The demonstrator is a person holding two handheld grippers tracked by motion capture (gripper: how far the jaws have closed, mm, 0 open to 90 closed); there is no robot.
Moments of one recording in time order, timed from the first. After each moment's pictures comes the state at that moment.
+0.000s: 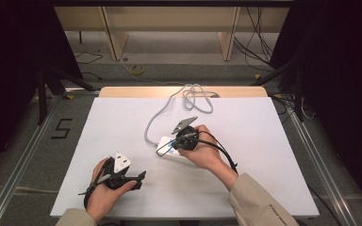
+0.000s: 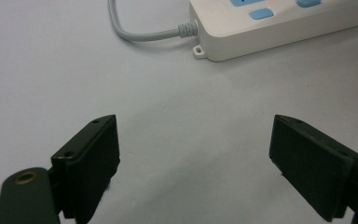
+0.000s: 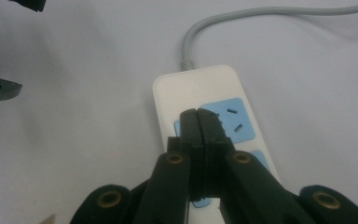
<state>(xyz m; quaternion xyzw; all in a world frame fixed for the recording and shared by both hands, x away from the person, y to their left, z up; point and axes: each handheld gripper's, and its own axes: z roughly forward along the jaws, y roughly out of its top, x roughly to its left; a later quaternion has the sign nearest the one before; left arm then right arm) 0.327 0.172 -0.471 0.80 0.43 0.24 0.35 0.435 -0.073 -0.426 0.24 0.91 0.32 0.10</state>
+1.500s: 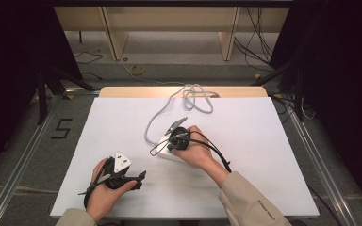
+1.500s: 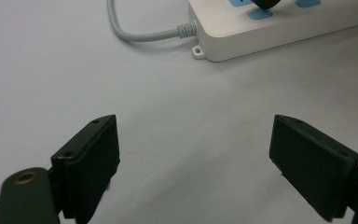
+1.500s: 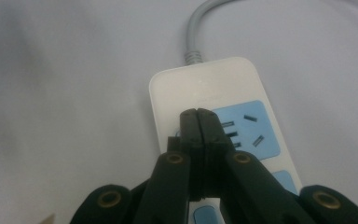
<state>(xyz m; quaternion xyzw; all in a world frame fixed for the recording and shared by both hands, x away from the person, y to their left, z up) 0.327 0.172 -0.472 0.80 0.43 0.24 0.35 0.450 -0.052 -0.448 0.24 0.92 0.29 0.09</state>
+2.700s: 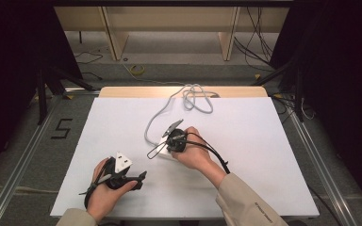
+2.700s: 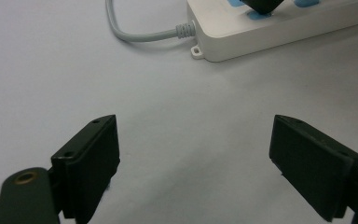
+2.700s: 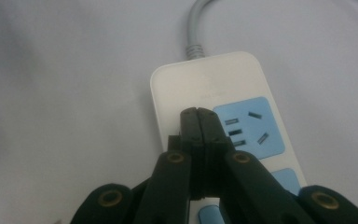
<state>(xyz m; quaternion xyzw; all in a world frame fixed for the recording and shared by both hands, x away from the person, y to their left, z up) 0.328 0.170 -0.472 0.80 0.43 0.24 0.35 0.444 -0.044 -0.449 0.24 0.93 0.27 0.11</state>
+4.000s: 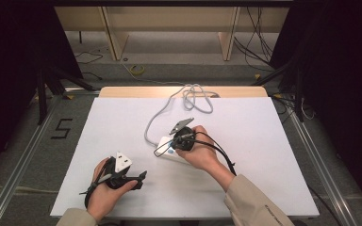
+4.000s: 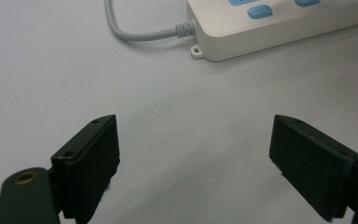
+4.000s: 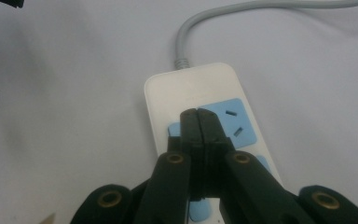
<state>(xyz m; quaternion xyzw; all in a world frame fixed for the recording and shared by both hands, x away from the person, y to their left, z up) 0.329 0.170 -0.472 0.80 0.43 0.24 0.35 0.437 -0.066 -0.434 0.26 0.91 0.31 0.11</state>
